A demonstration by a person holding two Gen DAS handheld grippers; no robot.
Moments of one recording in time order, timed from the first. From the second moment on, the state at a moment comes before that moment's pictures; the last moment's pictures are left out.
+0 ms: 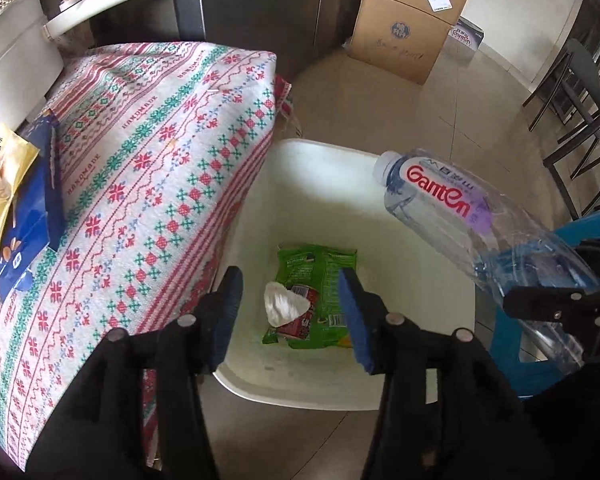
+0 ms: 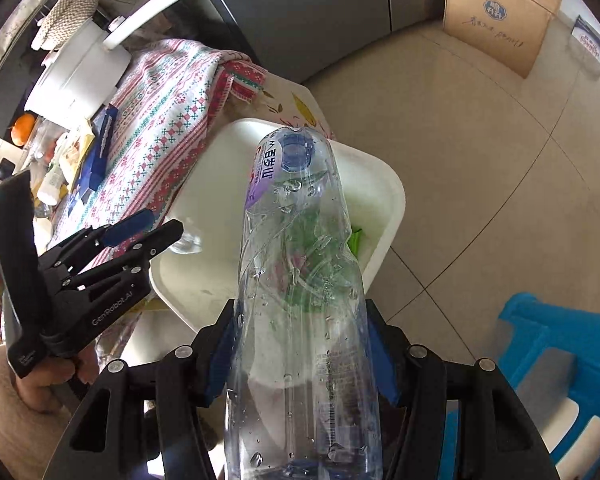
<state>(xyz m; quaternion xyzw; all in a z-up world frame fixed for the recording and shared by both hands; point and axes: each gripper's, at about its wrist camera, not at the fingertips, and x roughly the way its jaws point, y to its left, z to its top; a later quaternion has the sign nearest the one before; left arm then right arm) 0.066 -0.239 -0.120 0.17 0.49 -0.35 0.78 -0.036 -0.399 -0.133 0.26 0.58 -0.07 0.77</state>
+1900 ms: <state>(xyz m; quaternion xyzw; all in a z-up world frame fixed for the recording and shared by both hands) 0.235 0.092 -0.089 0.26 0.51 -0.22 0.79 0.083 -0.284 -0.080 0.17 0.56 0.02 0.81</state>
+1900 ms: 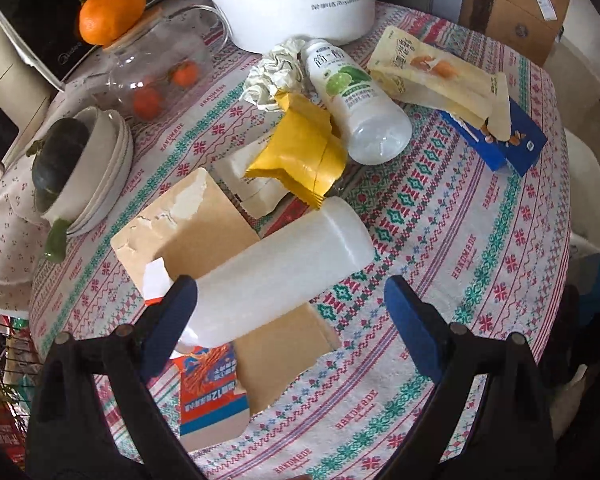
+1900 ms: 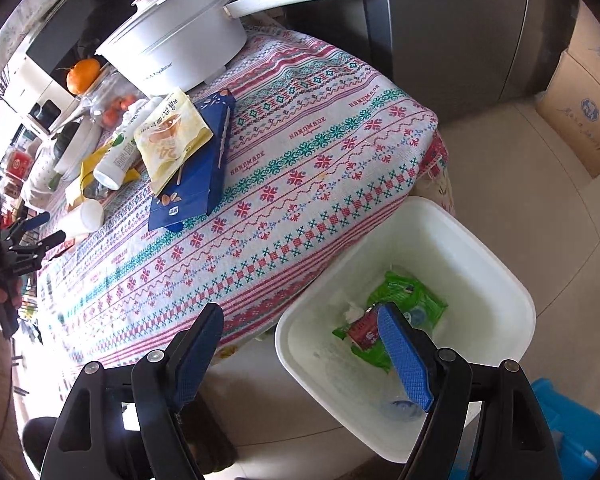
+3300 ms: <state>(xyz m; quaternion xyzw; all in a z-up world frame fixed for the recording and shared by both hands) 0.170 0.085 -0.026 -0.08 0.48 -0.12 0.87 0.106 -0.257 -0.057 0.19 0.53 0.05 0.83</state>
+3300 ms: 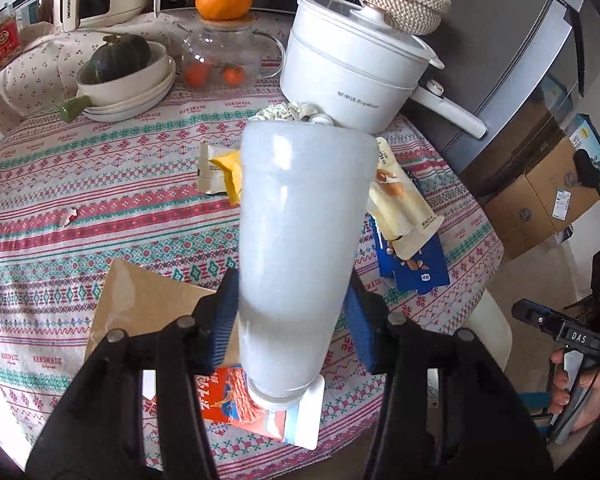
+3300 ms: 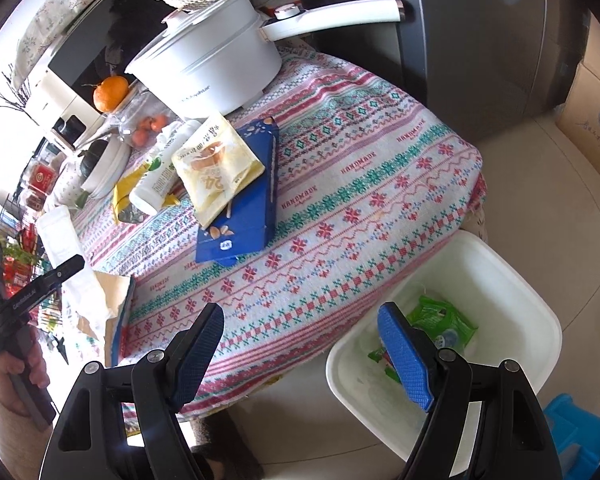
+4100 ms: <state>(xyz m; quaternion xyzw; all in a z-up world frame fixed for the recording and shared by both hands) 0.178 0.140 -0.016 -0.12 0.45 -0.08 0.88 0.261 -0.099 -0.102 0.00 0.48 0.07 0.87</state>
